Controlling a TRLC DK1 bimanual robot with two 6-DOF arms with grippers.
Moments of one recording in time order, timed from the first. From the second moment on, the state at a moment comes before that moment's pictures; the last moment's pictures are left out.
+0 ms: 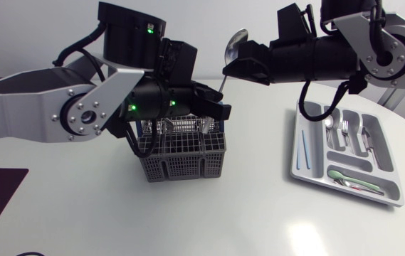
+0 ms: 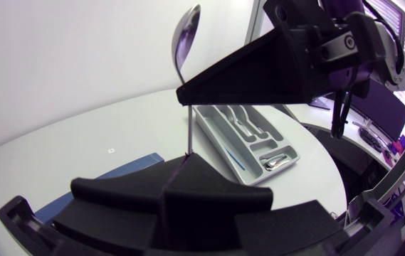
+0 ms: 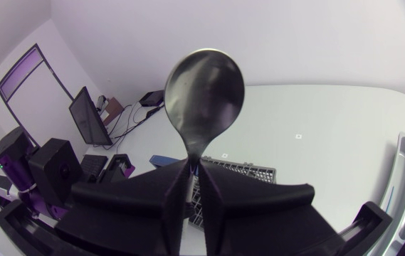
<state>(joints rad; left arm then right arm) -0.71 1.53 1.11 0.03 0.13 -0.11 0.40 1.44 1.18 -0.19 -0.46 0.36</state>
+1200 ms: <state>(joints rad) -0.57 1.35 1.03 -0.04 0.12 0.04 -0.30 1.61 1.32 -0.66 -0.61 -0.11</state>
